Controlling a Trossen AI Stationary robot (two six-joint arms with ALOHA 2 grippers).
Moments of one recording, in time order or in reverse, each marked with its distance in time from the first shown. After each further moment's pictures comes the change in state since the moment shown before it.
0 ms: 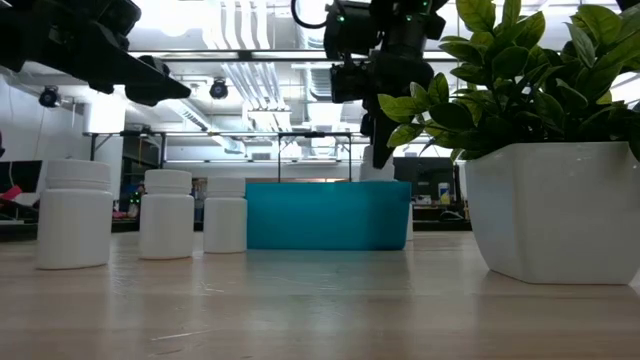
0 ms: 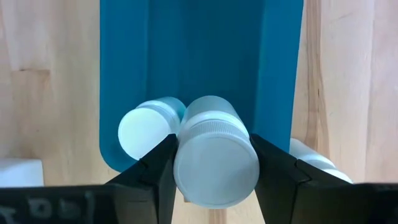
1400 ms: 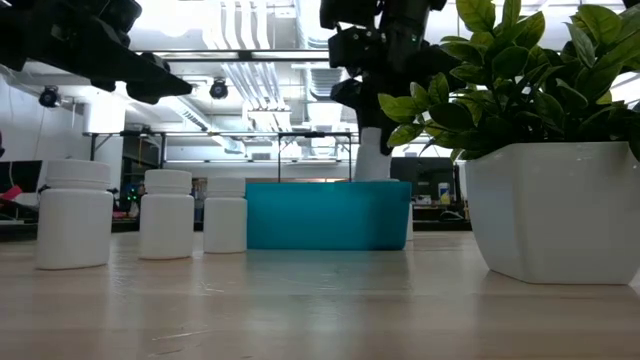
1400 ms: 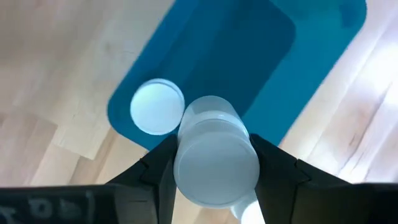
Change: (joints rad) left arm 0.000 0.002 0.000 0.024 0.000 0.000; right arm 0.088 0.000 0.077 -0.074 0.139 -0.500
